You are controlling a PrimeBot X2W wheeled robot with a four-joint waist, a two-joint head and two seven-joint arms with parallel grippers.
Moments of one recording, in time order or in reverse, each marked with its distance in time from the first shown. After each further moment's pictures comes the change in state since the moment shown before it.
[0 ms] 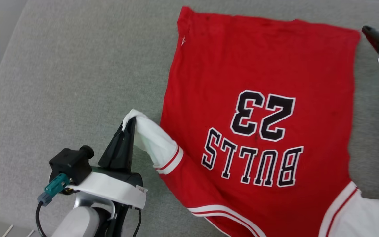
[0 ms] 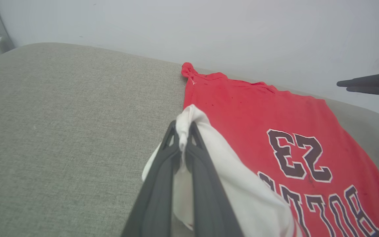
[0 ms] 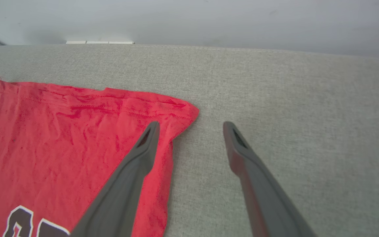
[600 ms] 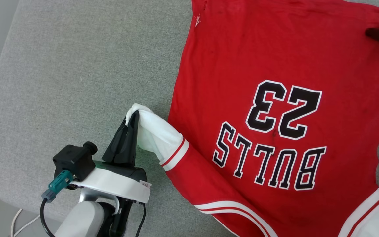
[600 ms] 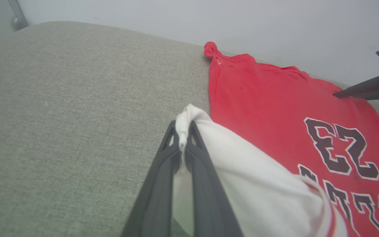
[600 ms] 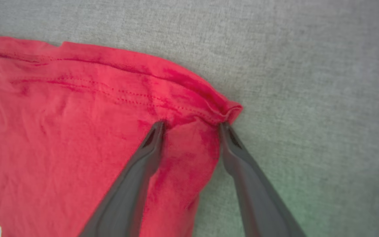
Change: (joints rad) left arm -0.047 -0.031 -0.007 0.042 0.007 -0.022 -0.042; right arm -0.147 0.004 0.010 0.181 -0.086 0.001 0.270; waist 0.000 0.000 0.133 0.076
